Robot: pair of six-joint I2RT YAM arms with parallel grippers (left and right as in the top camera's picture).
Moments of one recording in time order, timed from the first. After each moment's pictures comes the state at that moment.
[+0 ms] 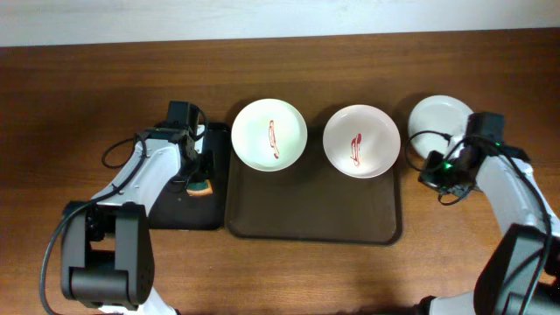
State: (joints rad) left arm -0.12 1.82 1.17 -0.74 -0.02 -0.13; right arm -0.28 1.64 1.01 -0.76 -0.20 0.18
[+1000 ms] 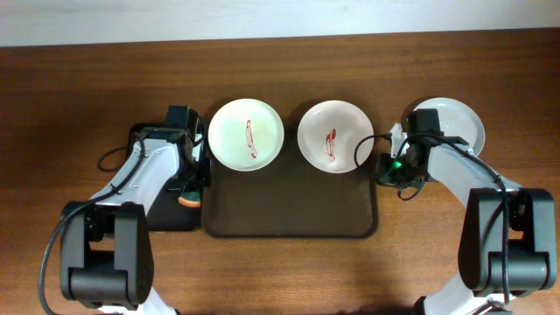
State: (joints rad) left arm -0.11 1.82 1.17 -0.85 -0.04 -0.13; right arm -0.04 1.80 1.01 -0.59 -0.28 0.10
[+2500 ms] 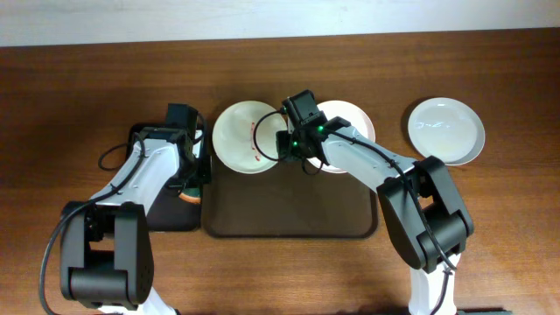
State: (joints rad) left arm -0.11 1.82 1.17 -0.80 -0.04 -0.13; right arm 0.50 2.08 1.40 -0.42 -0.14 0.40
